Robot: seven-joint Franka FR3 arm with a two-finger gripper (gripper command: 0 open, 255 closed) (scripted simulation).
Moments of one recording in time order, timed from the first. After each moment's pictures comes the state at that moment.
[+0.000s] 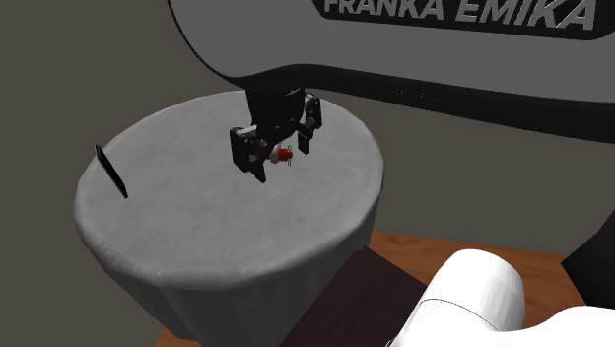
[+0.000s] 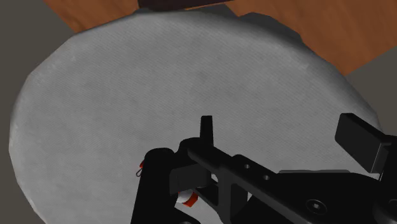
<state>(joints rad) -0.02 -0.79 0.03 -2.37 -0.07 1.65 0.12</state>
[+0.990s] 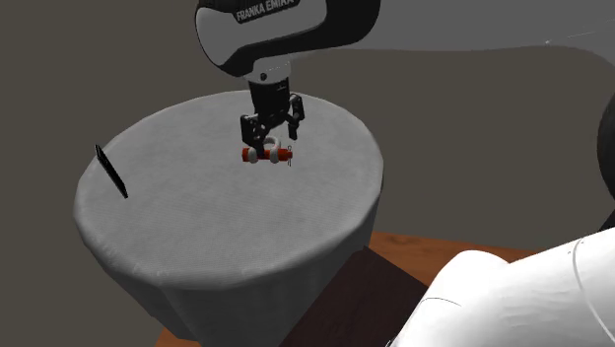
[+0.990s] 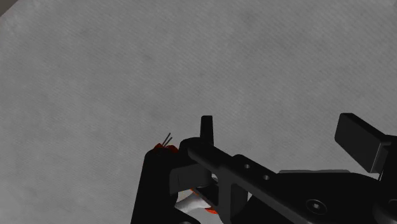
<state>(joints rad) -0.06 -0.31 -0.15 -2.16 -0.08 1.83 -0.09</state>
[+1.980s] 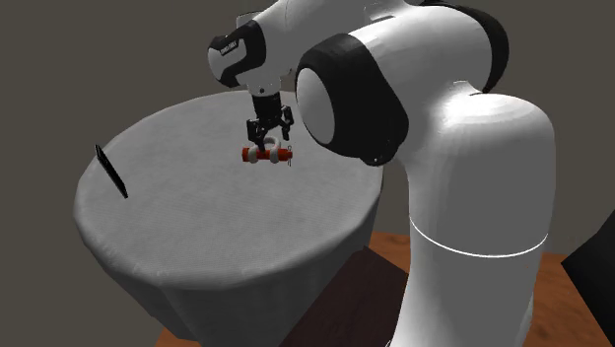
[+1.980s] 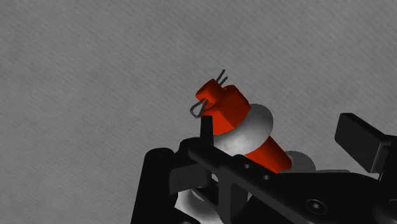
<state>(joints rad) -0.15 0.34 -0.24 -1.66 0.07 1.83 -0.34</state>
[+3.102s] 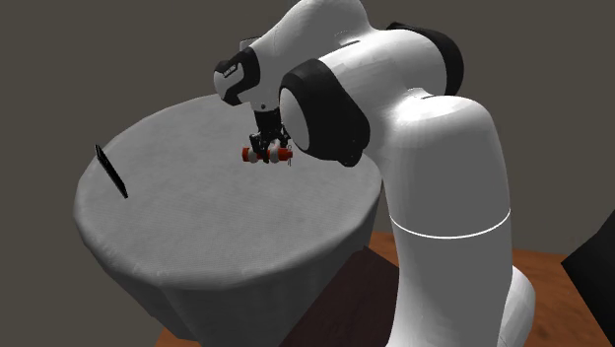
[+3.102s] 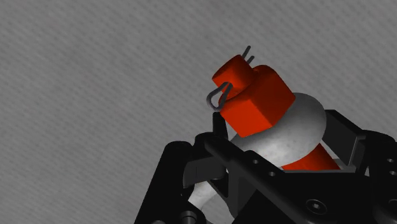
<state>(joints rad) -0.17 0.47 -0.23 -1.60 0.10 1.89 -0.37</state>
